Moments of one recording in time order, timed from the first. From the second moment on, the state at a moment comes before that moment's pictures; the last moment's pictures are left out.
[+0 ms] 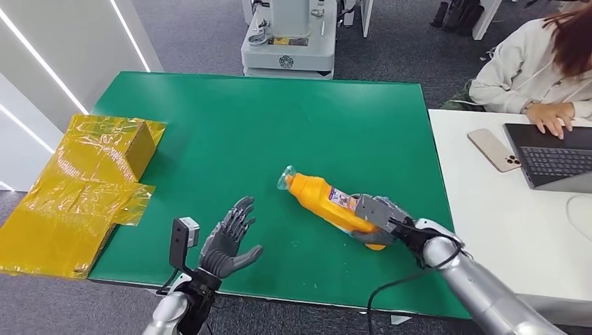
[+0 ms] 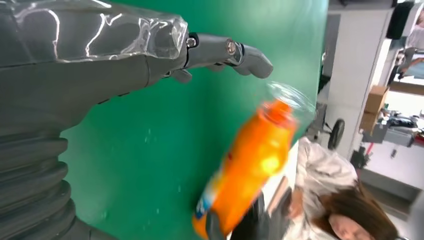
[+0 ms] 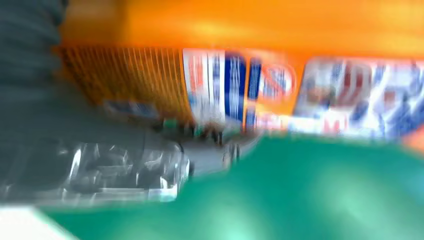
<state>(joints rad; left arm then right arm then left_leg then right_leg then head) -0.05 -0.08 -0.31 -1.36 0.19 -0.14 -0.30 -0.60 -0.29 0.79 -0.99 0.08 0.22 -0.08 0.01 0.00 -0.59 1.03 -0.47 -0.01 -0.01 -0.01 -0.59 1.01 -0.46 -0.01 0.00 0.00</state>
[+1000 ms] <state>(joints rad) -0.59 -0.04 -0.41 -1.16 0.41 -0.35 -0.14 -0.59 -0.01 0.59 -1.05 0.20 -0.03 -0.22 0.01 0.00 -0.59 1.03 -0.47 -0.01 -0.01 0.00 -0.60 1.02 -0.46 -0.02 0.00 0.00</state>
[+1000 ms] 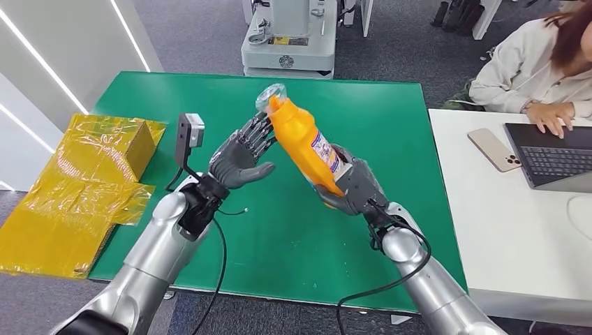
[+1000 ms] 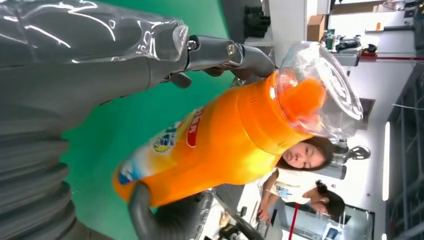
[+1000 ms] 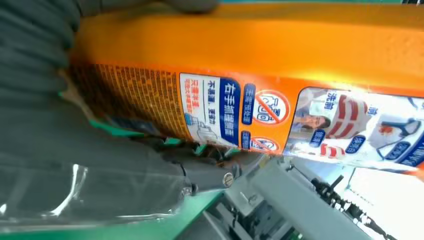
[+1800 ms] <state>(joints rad) -0.78 -0.07 -0.39 -0.81 0.44 -0.29 -0.14 -0.61 0.02 0.64 -0.93 0.22 -0.07 -0.18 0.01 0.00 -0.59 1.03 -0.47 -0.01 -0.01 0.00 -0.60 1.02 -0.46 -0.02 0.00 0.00</state>
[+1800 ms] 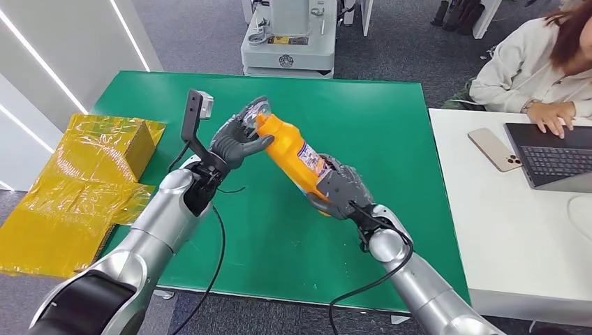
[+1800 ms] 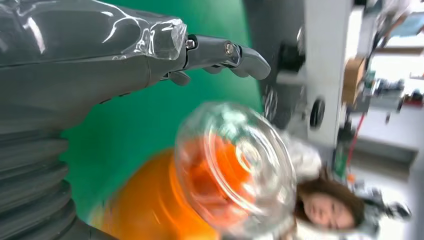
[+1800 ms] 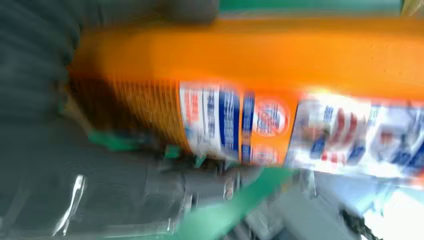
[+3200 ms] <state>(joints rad) -0.67 -0.10 -0.42 -1.07 0.43 -0.21 -0.20 -0.57 0.09 0.70 -0.96 0.53 -0.31 -0.25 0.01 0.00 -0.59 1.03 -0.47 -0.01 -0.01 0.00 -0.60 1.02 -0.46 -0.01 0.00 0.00</state>
